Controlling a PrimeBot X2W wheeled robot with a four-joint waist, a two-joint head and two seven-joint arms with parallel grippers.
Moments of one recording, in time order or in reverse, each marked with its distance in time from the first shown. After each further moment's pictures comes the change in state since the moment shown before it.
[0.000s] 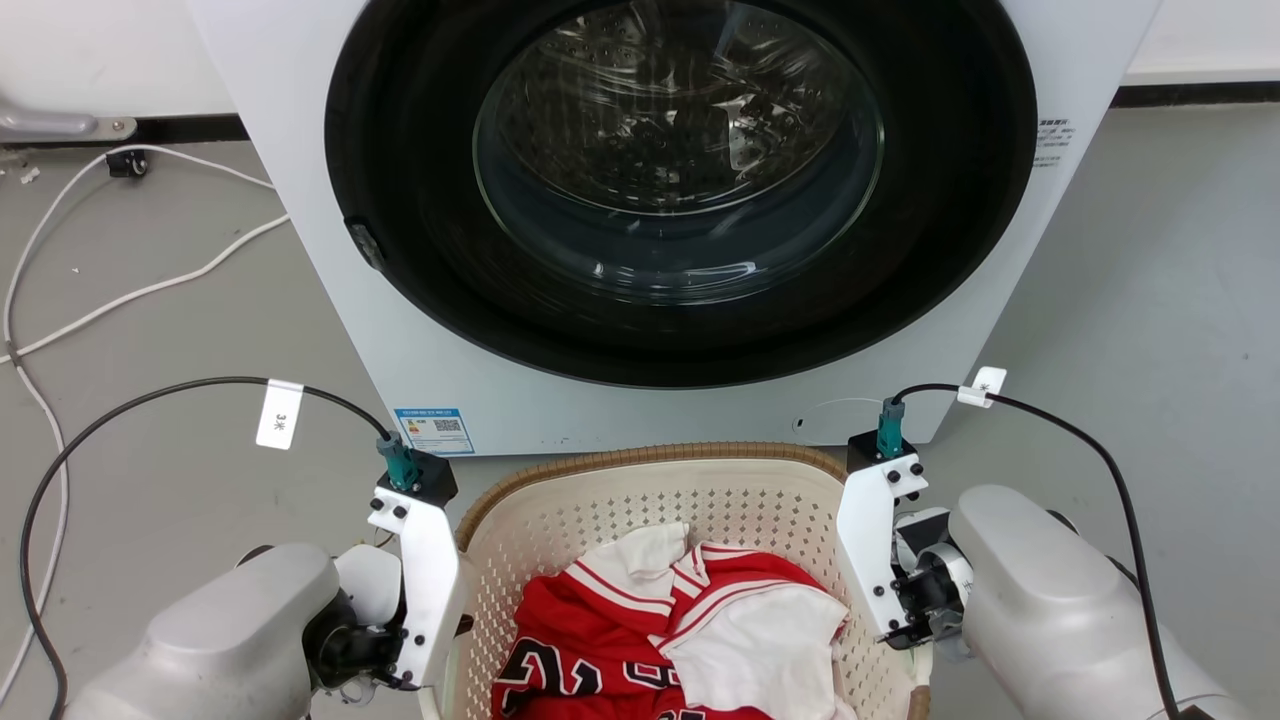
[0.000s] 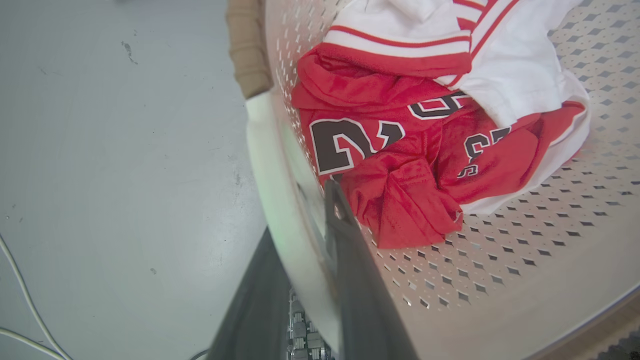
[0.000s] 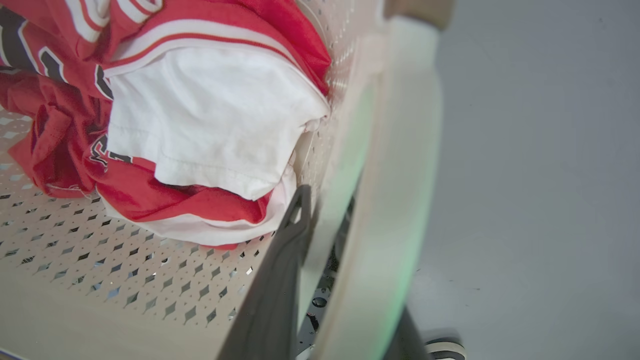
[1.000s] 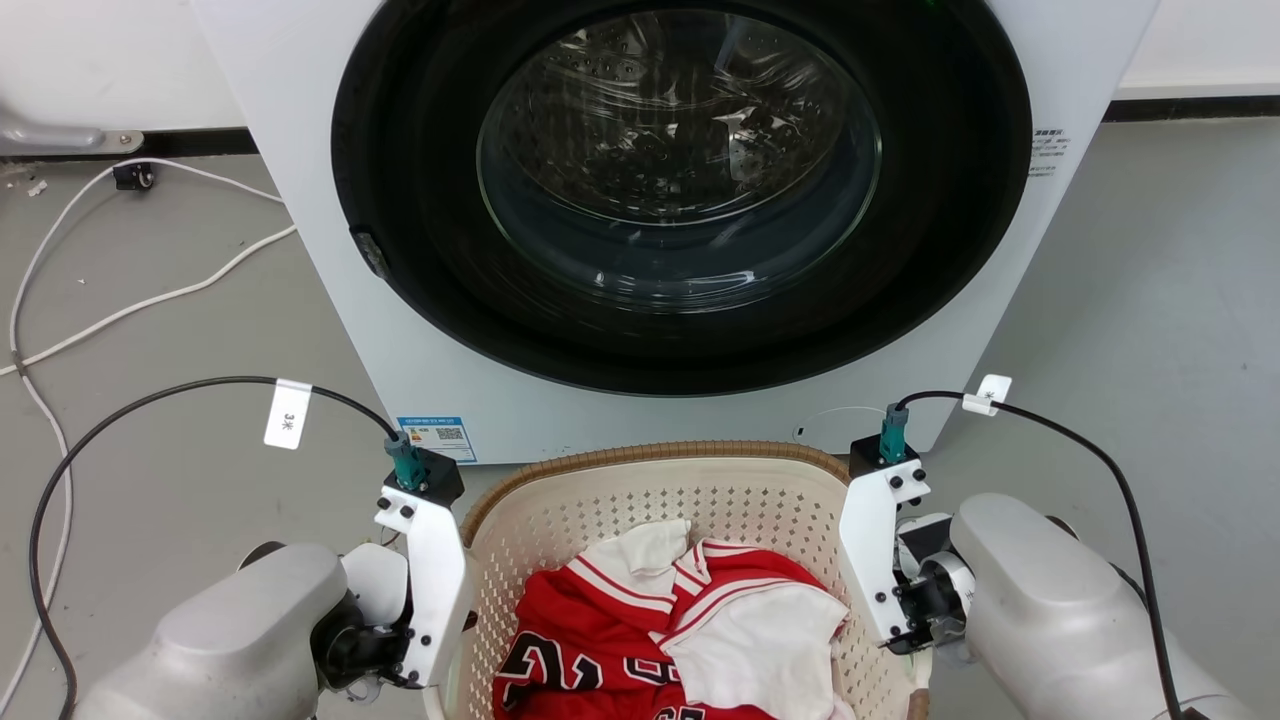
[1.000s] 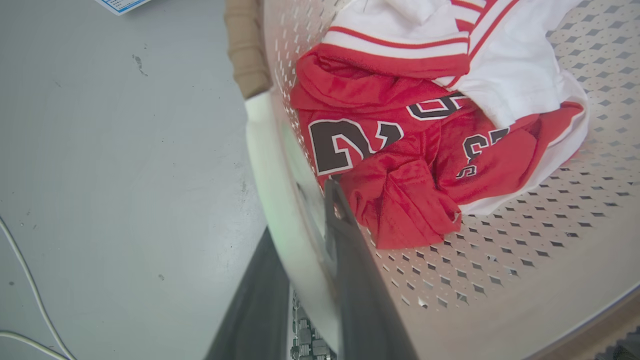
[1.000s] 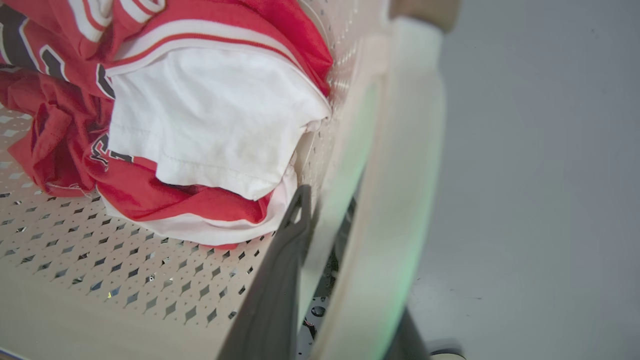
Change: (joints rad) left arm -0.001 -0.018 0.000 0.010 0.027 0.002 -0.019; right arm -0.005 -0.012 0.080 0.011 0.077 -0.005 -0.058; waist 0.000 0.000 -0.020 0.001
